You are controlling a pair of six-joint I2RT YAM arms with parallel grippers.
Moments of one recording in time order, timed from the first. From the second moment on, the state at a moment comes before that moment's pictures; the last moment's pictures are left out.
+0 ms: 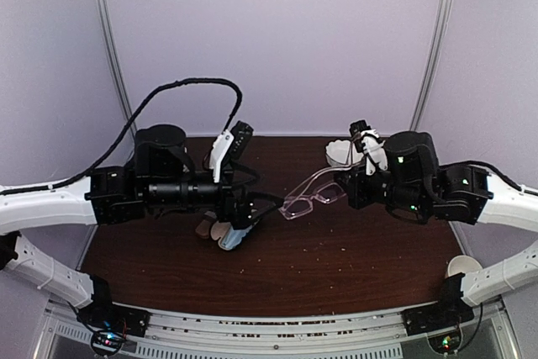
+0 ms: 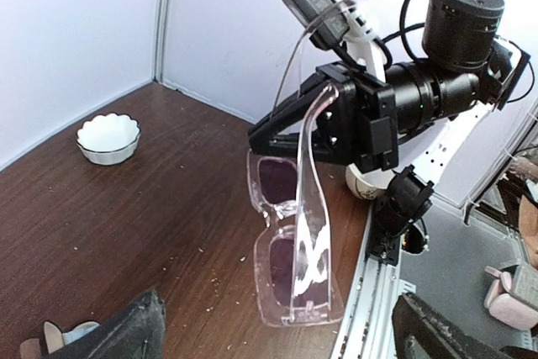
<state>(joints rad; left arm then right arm) -1.11 1.24 1.04 -0.04 0.16 -0.24 1.05 1.07 0.98 -0.38 0.39 0.43</state>
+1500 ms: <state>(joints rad) -1.12 1.35 0.82 0.43 0.14 -0.14 1.05 1.20 1.08 -0.44 0.33 0.74</state>
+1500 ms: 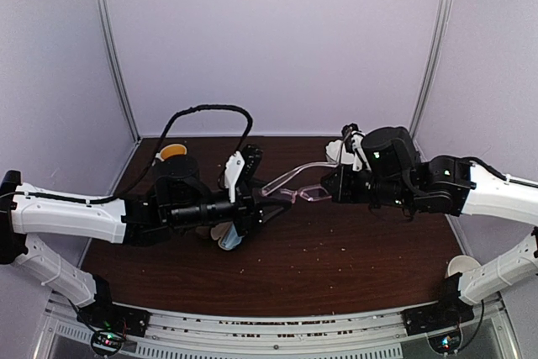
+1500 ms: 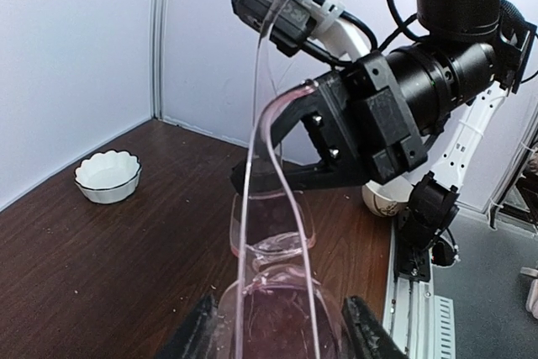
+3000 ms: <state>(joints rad) -1.12 1.46 0.96 0.25 -0.02 -0.08 1.19 1.28 1.30 -0.36 0.47 0.74</state>
